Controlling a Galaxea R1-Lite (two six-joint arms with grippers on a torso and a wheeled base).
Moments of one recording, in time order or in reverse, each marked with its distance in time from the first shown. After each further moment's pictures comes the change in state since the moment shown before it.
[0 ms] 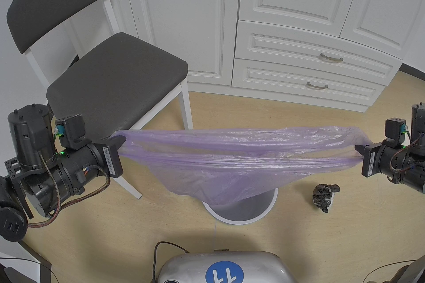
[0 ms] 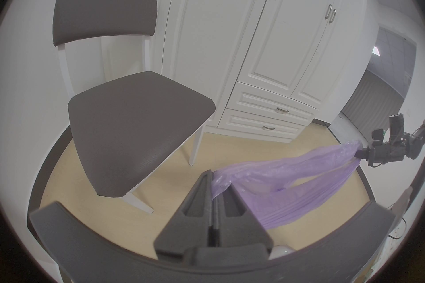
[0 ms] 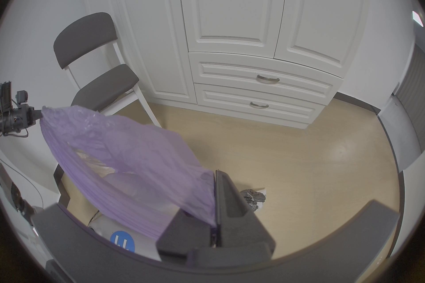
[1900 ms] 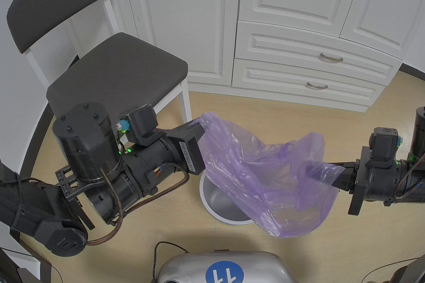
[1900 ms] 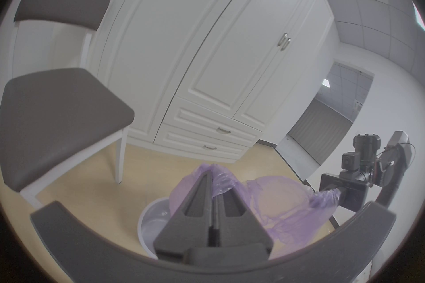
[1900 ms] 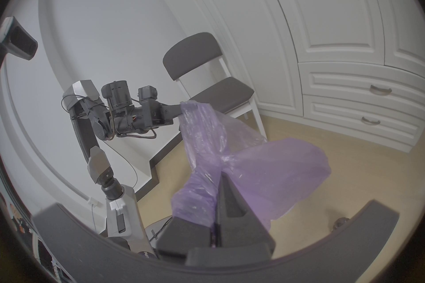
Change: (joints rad) left arm -0.269 0.276 -0.106 -0.419 -0.087 -0.097; right arm 0.246 -0.023 0.040 -0.156 0.536 0.026
